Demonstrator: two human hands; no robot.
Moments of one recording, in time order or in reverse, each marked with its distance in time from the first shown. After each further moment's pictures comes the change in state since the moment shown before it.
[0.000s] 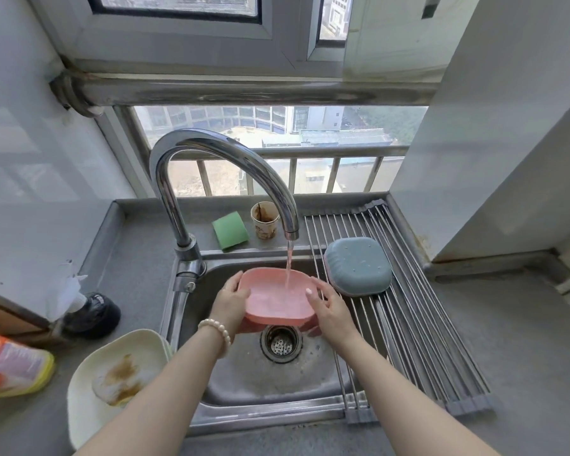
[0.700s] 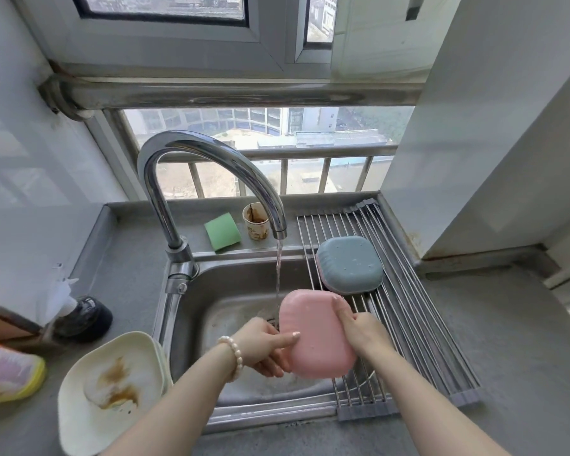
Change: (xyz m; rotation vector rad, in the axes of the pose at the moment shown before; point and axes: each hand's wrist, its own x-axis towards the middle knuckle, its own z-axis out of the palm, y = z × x) left_hand -0.038 -0.021 0.024 0.514 -0.524 -0.102; right_hand -0.015 0.016 -0.061 -0.708 0.101 0.258
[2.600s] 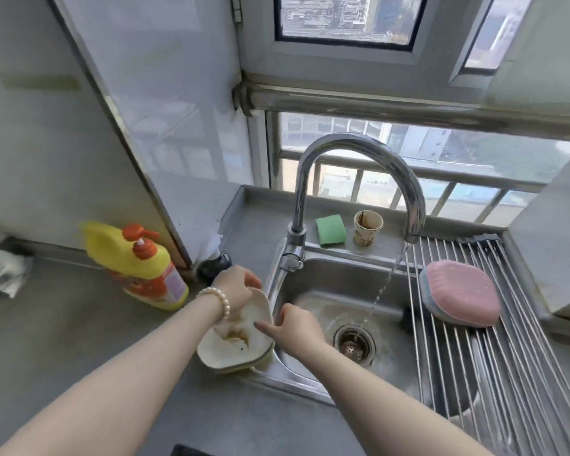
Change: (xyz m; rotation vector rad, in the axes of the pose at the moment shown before) left_hand -0.100 -0.069 -0.141 0.423 0.780 0.012; right_hand -0.104 -0.180 0.137 -0.228 -0.328 -0.518
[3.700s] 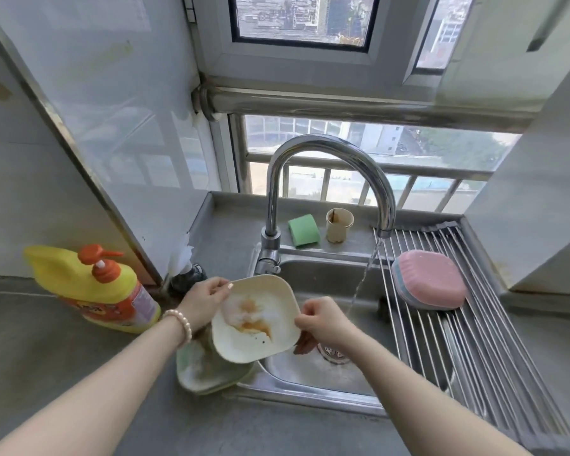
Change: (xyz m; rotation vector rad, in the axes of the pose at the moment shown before) left_hand 0.005 -0.026 -0.001 -0.377 0.024 0.044; right_hand -0.018 0.033 -0.051 0.606 -0.049 0.024
